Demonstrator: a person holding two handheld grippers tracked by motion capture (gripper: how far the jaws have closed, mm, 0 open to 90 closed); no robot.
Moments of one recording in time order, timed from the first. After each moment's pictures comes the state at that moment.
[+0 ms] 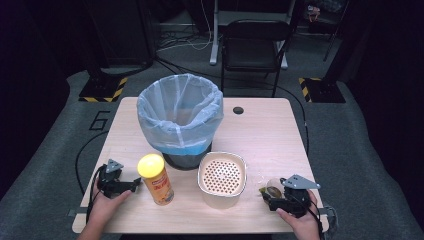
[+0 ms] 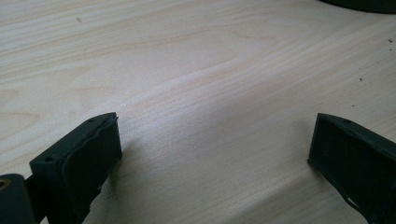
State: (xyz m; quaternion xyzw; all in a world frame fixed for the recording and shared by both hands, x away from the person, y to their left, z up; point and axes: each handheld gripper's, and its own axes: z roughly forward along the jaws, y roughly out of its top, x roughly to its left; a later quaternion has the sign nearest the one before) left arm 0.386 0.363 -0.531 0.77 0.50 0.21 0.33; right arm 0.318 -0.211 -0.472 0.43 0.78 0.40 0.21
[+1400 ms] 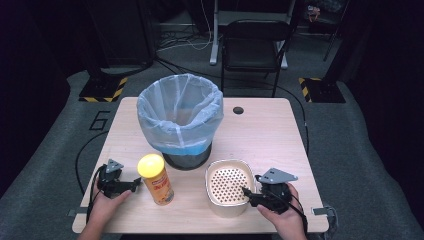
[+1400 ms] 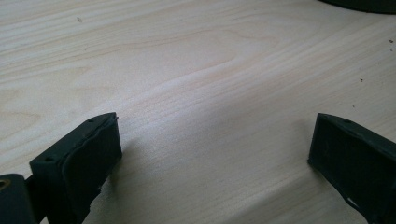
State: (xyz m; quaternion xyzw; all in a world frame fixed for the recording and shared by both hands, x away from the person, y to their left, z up) left arm 0.387 0.363 -0.532 0.77 0.50 0.22 0.33; right arm 0.310 -0.149 -0.421 0.39 0.81 0.41 0.19
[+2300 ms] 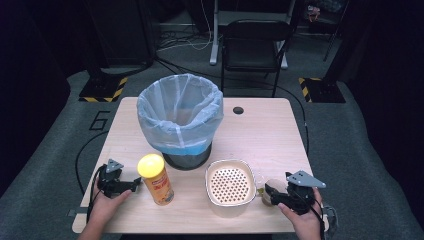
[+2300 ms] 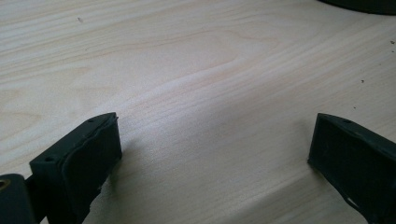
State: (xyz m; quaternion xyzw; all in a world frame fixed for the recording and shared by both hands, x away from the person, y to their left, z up) left arm 0.387 0.362 -0.532 0.77 0.51 0.21 0.33; right arm 0.314 -0.210 -0.447 0.45 0.75 0.41 0.25
